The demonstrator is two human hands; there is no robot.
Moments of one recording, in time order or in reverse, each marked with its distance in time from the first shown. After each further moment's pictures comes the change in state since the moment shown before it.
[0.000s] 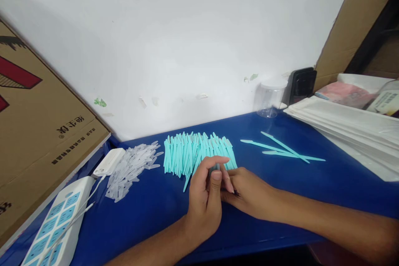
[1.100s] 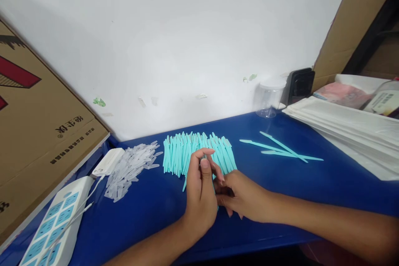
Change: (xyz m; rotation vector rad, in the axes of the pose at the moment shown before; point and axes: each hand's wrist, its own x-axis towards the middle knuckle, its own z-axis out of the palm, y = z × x) left_hand 0.008 0.007 0.005 -0.099 0.180 -0.261; right_hand 0.002 0.001 0.012 0.347 -0.119 0.242
